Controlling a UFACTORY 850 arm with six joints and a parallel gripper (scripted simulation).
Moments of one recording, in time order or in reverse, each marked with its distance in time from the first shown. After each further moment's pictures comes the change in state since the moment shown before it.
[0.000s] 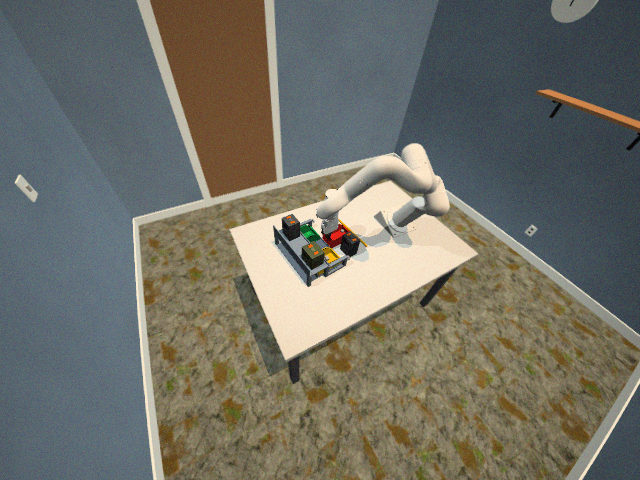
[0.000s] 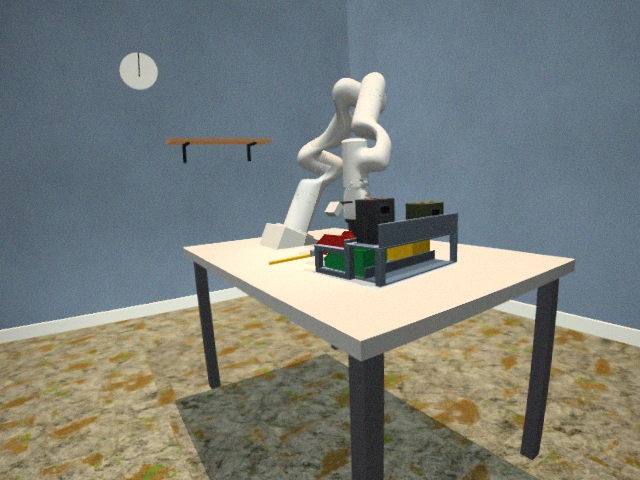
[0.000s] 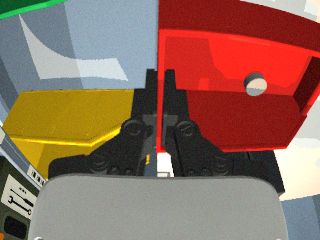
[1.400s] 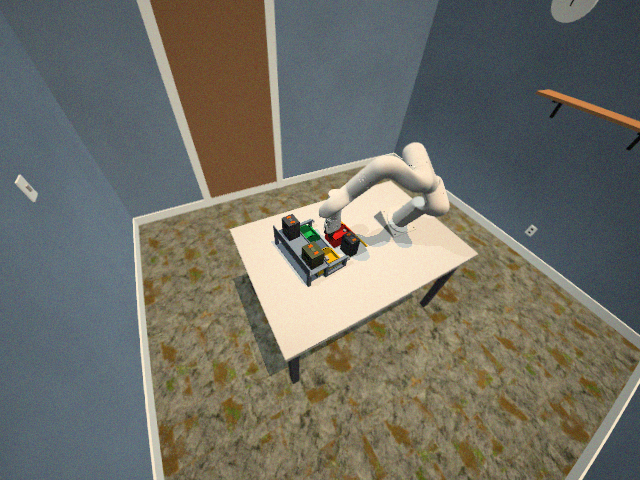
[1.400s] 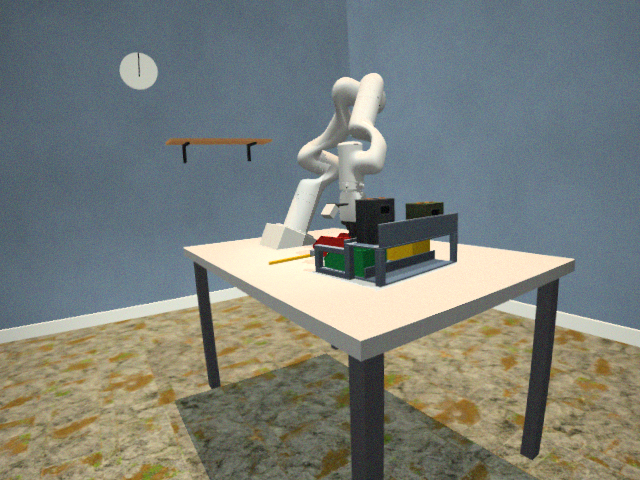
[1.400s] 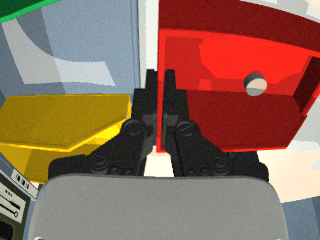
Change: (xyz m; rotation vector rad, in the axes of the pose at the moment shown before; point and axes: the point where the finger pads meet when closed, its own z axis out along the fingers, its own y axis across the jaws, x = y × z) arm 0.000 0.021 0.008 0.000 0.000 0.000
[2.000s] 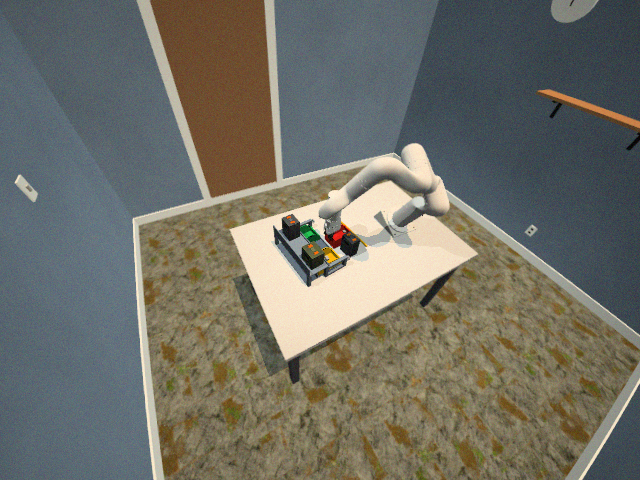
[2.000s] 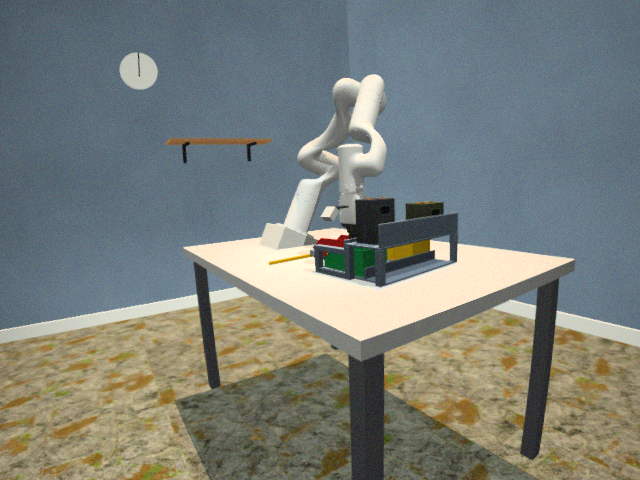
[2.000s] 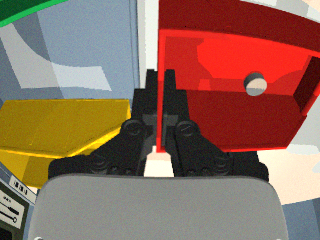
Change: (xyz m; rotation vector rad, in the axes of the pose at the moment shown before) arm 0.000 0.000 0.008 0.000 0.000 0.000
